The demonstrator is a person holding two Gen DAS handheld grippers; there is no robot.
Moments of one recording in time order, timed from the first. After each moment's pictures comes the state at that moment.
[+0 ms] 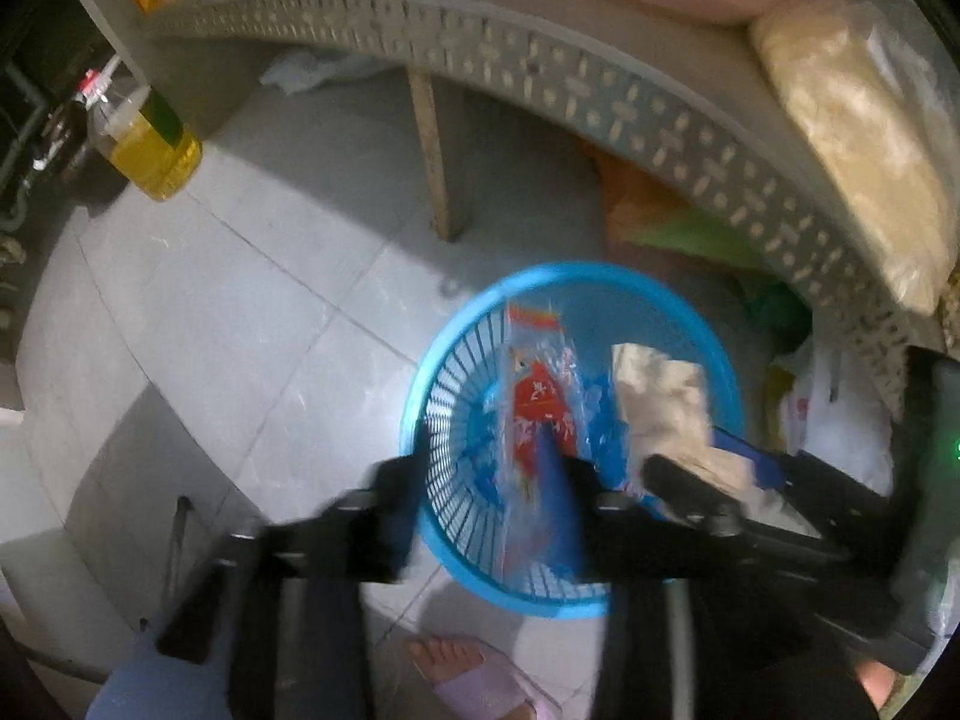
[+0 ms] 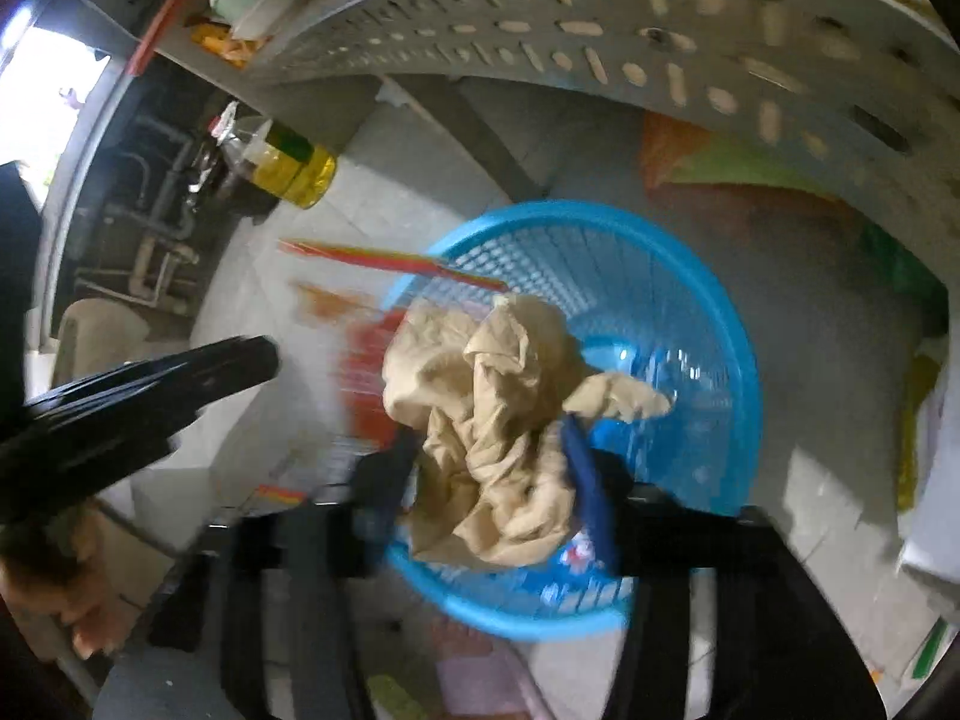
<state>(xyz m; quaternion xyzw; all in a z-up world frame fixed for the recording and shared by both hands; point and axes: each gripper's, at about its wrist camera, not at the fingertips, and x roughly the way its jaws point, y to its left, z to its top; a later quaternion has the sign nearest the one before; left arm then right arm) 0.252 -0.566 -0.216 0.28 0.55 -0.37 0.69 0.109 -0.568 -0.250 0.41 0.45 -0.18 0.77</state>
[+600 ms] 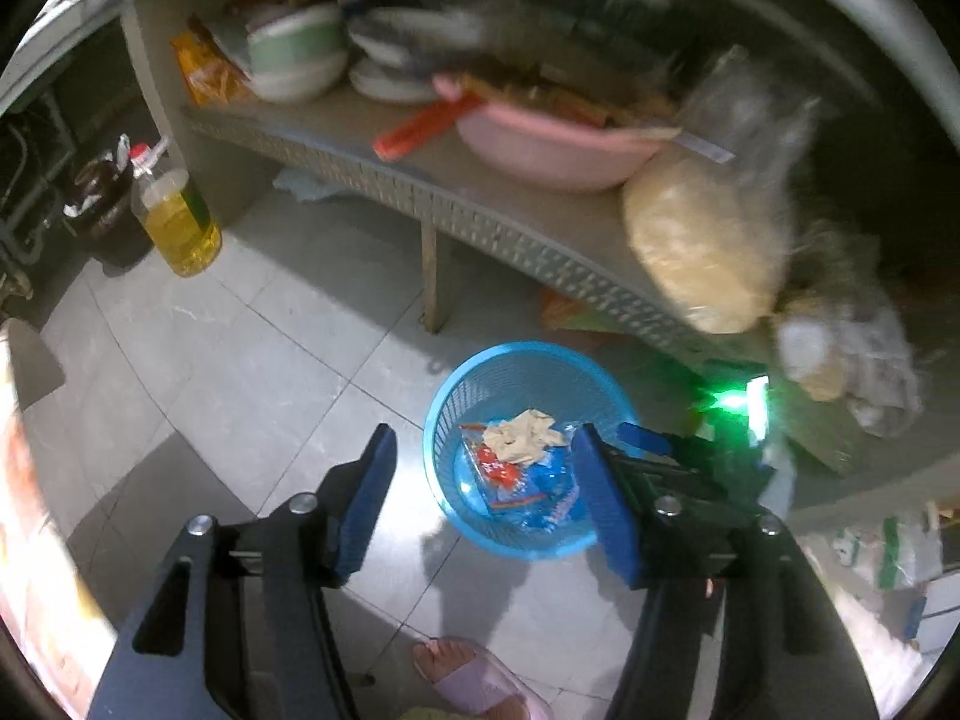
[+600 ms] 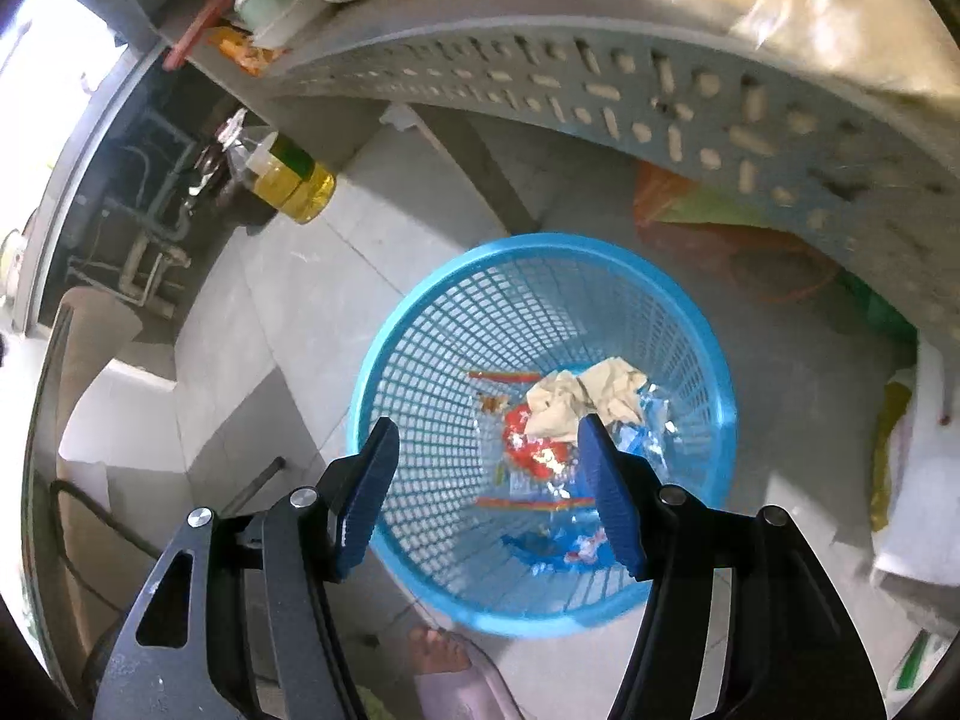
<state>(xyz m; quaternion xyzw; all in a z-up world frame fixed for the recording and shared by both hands) 0.224 -0.451 -0.049 0.20 0.47 -0.46 0.73 0.087 -0.541 -0.216 0.37 0.43 -0.20 0.80</state>
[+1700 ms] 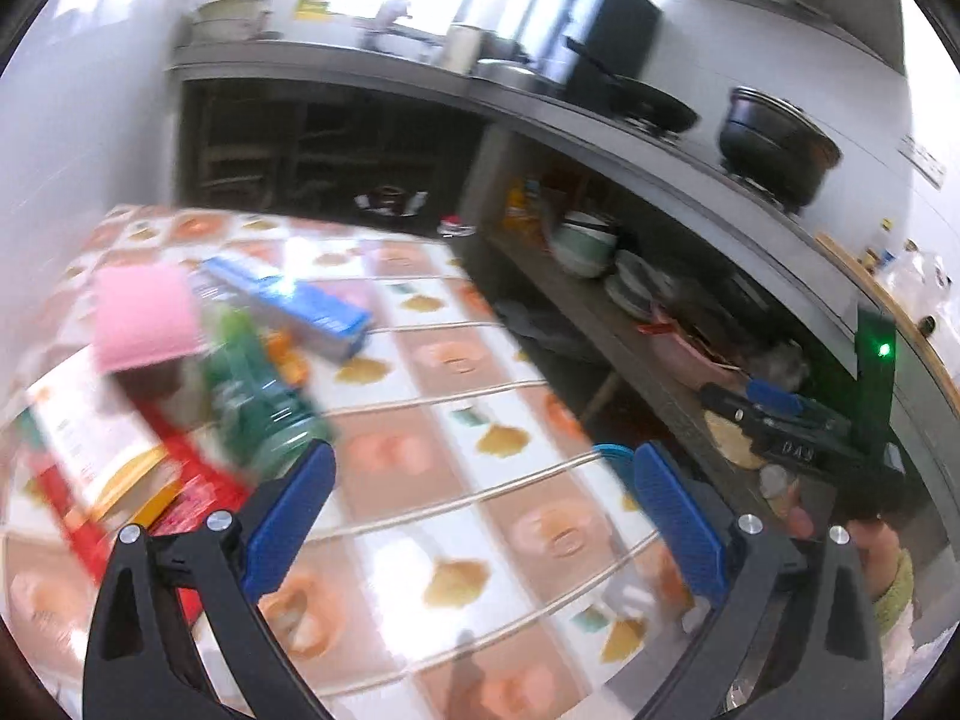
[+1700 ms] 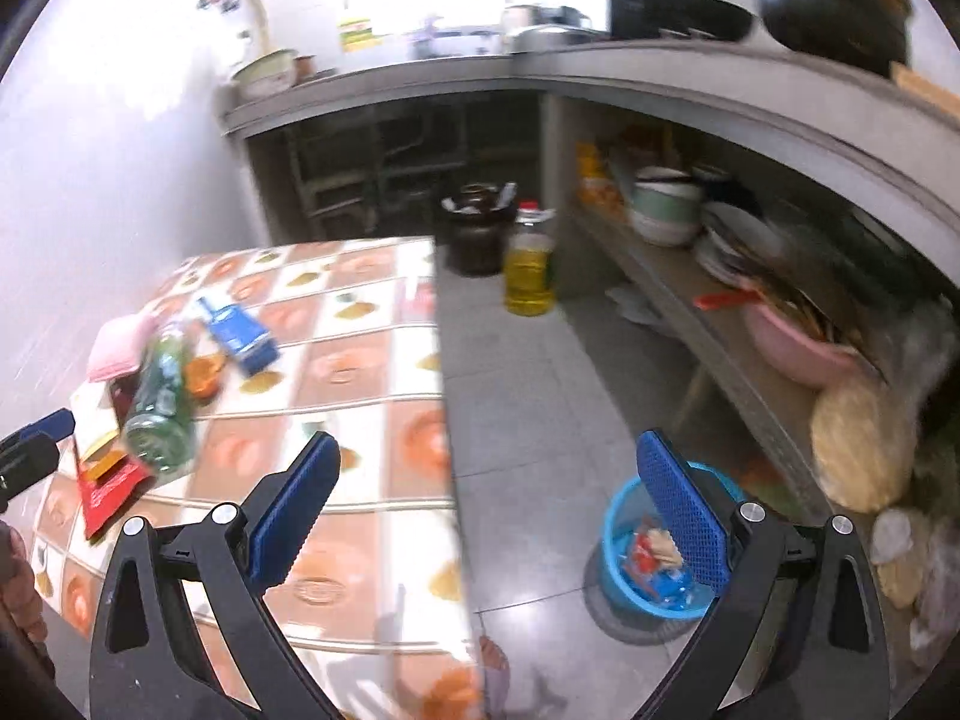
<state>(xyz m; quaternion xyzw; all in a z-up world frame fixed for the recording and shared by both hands) 0.111 -0.012 0.047 -0.07 0.34 -0.28 0.89 0.097 -0.251 0.037 0.04 0.34 -0.08 0.94</state>
